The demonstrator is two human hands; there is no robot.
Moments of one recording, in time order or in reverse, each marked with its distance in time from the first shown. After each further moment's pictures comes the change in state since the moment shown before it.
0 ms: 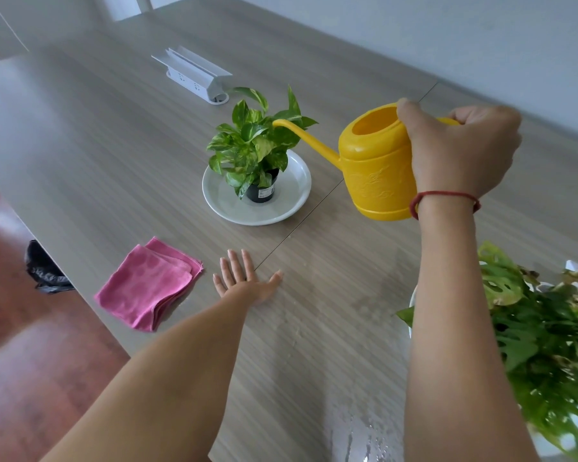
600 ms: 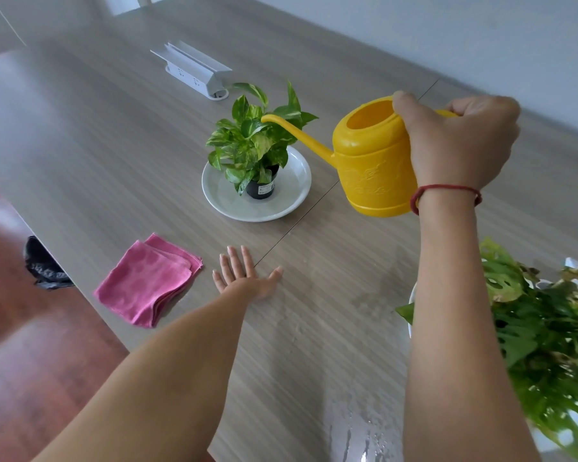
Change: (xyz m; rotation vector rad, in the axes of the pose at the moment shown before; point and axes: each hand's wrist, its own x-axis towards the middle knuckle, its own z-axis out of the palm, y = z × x) left_hand -0.002 0.000 -0.001 0.003 -0.005 0.001; right_hand -0.001 -0.003 0.001 0.026 -0.027 0.020
